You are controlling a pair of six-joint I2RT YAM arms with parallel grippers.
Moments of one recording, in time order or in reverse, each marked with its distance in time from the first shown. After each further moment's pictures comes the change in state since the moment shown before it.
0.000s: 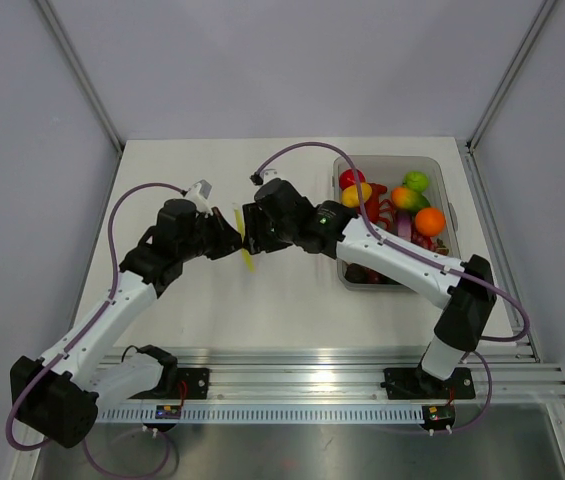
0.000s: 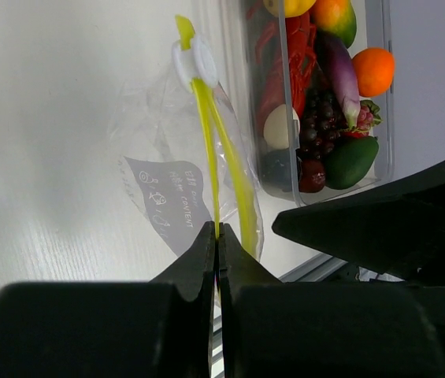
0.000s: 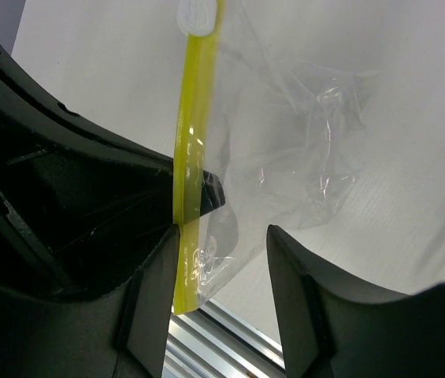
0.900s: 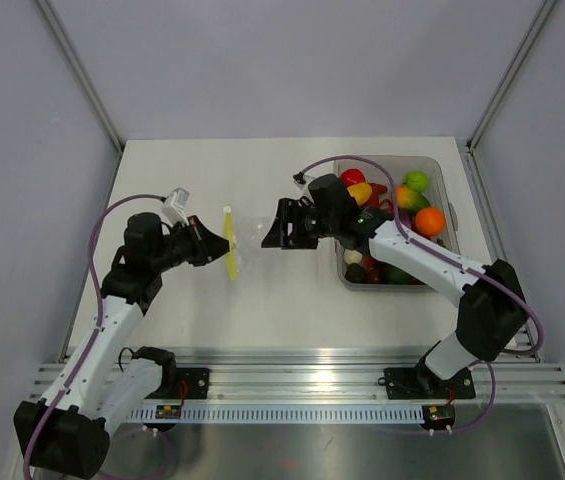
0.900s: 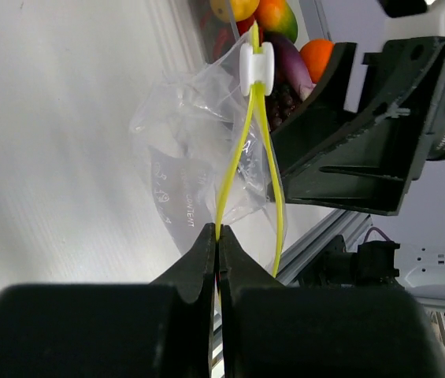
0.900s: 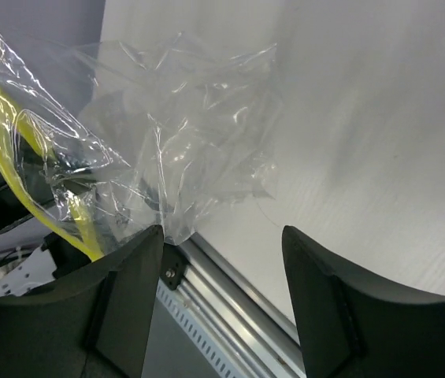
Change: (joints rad) left arm 0.227 -0.188 -0.163 0.108 0.332 0.108; right arm -0.253 -0.116 -0.383 0.367 -0.496 0.145
